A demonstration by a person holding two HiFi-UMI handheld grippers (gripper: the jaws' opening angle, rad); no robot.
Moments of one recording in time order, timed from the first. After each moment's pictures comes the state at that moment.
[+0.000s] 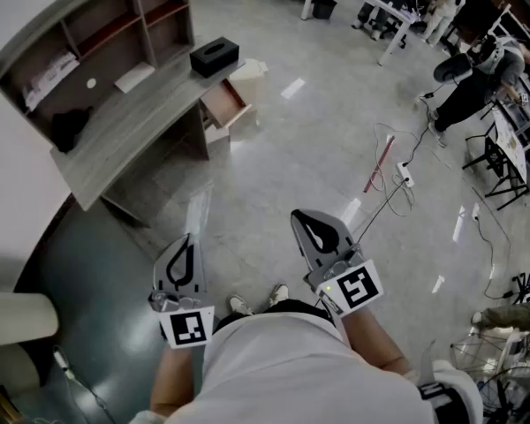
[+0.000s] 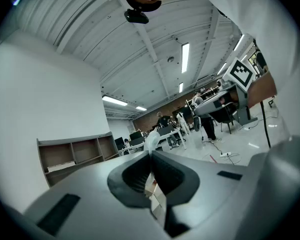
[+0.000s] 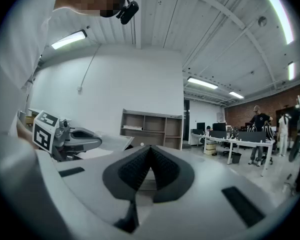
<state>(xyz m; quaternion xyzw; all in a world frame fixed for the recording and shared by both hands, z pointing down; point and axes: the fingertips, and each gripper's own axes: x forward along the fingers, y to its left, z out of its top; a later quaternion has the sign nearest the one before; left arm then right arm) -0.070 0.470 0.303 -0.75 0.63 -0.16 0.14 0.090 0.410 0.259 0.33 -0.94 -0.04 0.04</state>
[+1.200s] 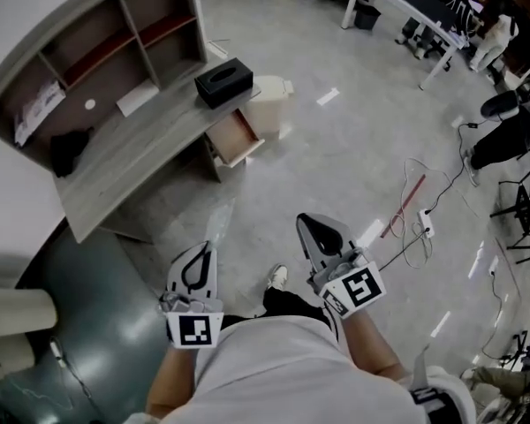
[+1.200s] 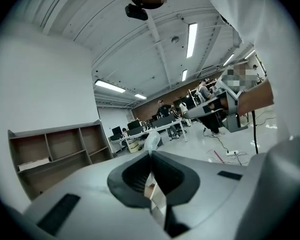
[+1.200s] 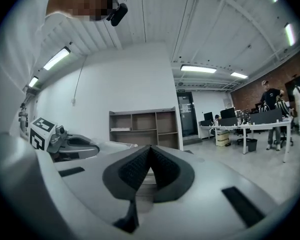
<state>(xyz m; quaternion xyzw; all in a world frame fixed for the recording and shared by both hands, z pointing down) -0.005 0.209 0.336 -0.74 0.64 -0.18 0.09 0.129 0.121 0.308 0.26 -0.97 0.04 0.03</state>
